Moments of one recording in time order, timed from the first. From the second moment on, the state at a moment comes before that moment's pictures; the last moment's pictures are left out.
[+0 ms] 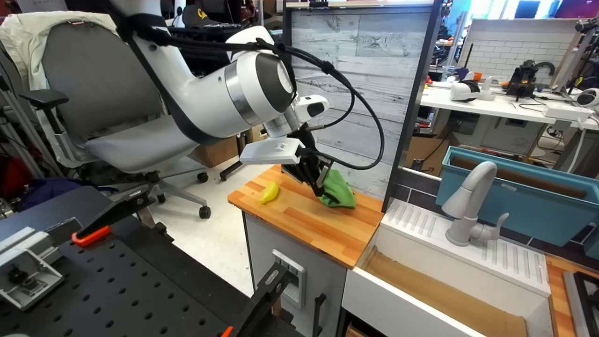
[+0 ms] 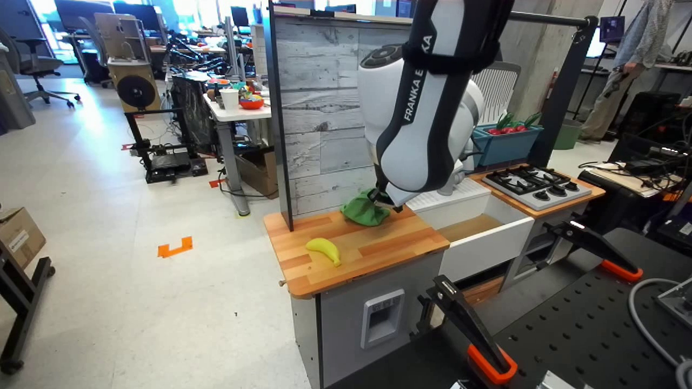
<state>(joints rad) 0.49 0.98 -0.45 -1.89 -0.28 2.96 0.47</state>
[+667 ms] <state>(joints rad) 0.66 0.97 -0.51 -2.00 -0.28 2.96 0.33</state>
